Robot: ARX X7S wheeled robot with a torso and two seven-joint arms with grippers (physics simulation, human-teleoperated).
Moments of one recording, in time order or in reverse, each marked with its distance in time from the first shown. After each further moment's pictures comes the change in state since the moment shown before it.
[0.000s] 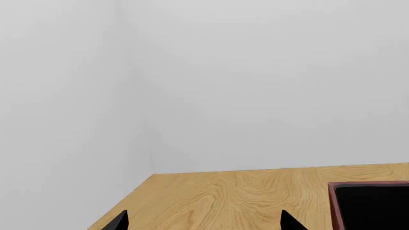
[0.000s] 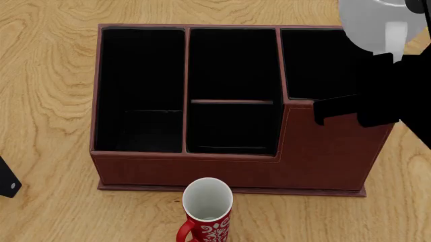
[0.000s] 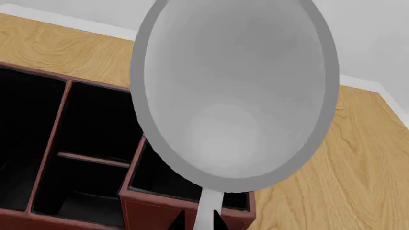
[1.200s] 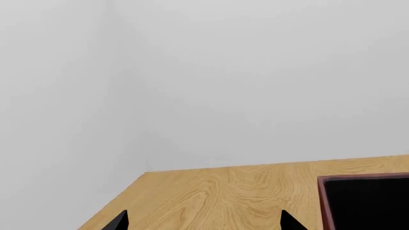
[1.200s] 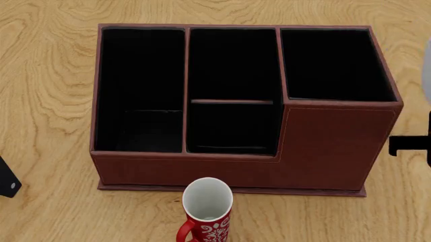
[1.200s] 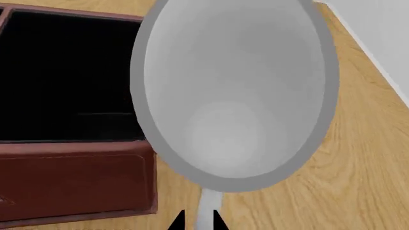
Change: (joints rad) left arm -0.037 0.011 0.113 -0.047 0.053 0.032 -0.001; right arm -0.162 0.145 -0.056 0.172 -0.231 -0.071 -0.194
